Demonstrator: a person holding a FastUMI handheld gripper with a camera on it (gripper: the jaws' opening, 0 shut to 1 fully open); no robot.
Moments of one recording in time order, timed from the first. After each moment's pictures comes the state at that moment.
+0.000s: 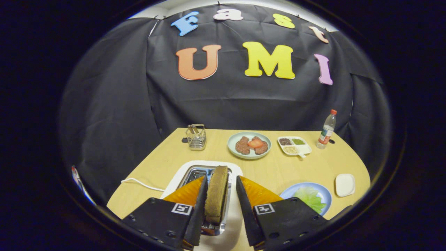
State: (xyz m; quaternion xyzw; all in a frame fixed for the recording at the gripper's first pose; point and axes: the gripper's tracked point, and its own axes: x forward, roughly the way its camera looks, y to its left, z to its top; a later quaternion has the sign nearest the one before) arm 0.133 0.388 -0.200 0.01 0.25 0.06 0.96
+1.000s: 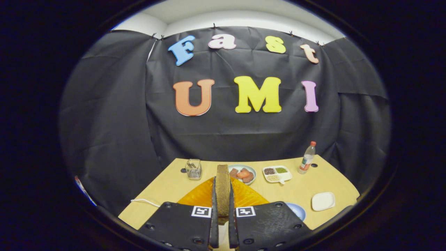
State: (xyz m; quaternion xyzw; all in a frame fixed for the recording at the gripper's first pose) arm 0.092 0.347 -0.058 0.03 0.13 0.04 0.99
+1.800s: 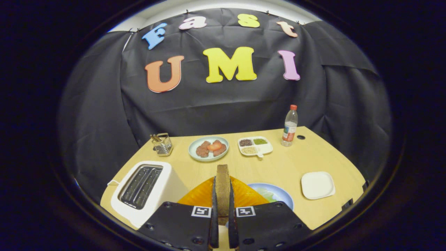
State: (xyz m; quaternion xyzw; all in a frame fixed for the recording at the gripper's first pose) arm 0.114 0.231 -0.200 0.06 0.23 0.00 0.97
